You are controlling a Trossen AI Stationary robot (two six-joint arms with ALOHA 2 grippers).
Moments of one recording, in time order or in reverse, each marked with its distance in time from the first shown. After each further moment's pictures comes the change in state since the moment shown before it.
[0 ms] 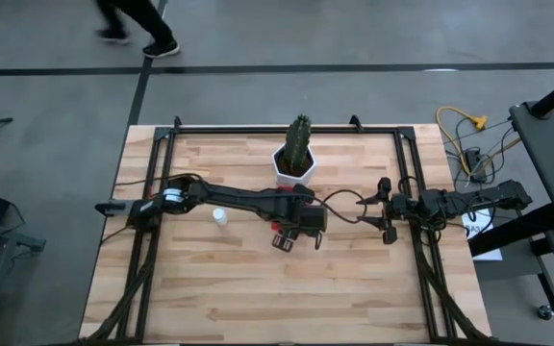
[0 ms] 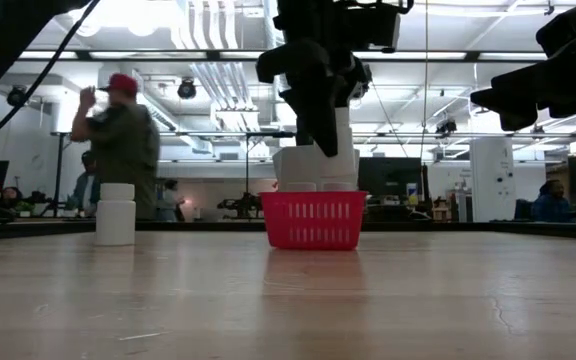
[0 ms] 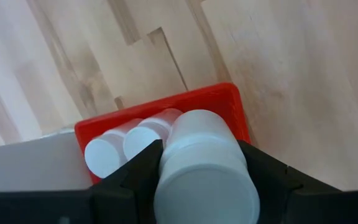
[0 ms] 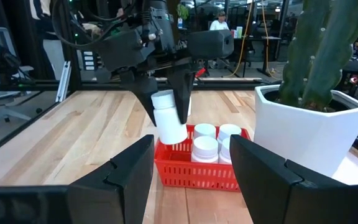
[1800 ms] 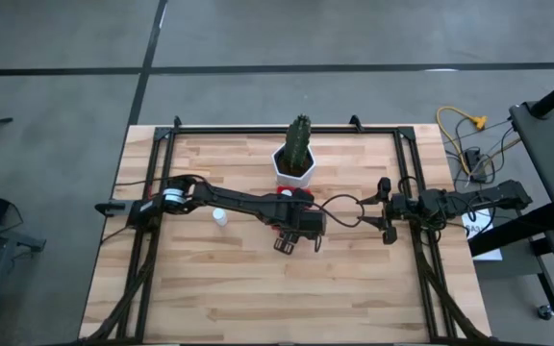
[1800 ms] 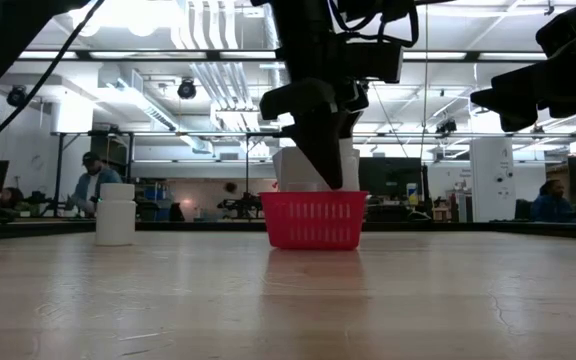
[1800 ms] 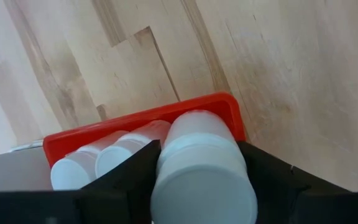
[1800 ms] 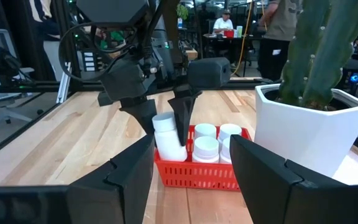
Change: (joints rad) left arm 0.000 -0.003 -0.138 0.155 0.003 -0.013; right arm 0.000 0.000 0.000 0.000 0.000 0.010
